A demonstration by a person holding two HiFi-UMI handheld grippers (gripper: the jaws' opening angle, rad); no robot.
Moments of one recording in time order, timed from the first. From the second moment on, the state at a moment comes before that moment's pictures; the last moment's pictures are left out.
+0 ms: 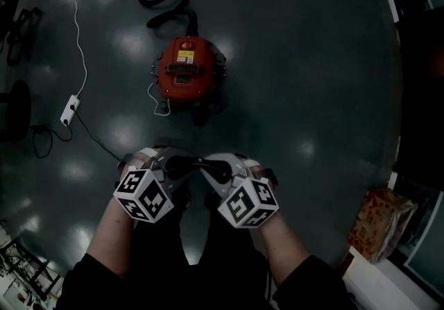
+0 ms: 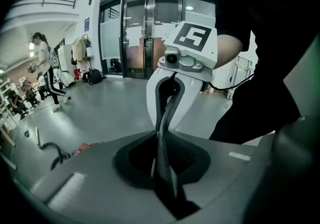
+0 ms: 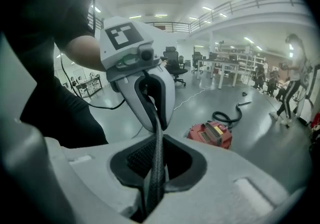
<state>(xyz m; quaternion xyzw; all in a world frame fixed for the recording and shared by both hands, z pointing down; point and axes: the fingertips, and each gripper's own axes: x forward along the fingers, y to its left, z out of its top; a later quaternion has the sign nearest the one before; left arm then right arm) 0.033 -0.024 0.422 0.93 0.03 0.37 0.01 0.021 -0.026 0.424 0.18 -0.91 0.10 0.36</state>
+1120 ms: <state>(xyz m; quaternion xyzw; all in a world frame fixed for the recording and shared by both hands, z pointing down) 0.031 -0.062 0.613 0.93 -0.01 0.36 0.00 0.019 -0.064 0.616 0.17 -0.91 0.07 0.36</state>
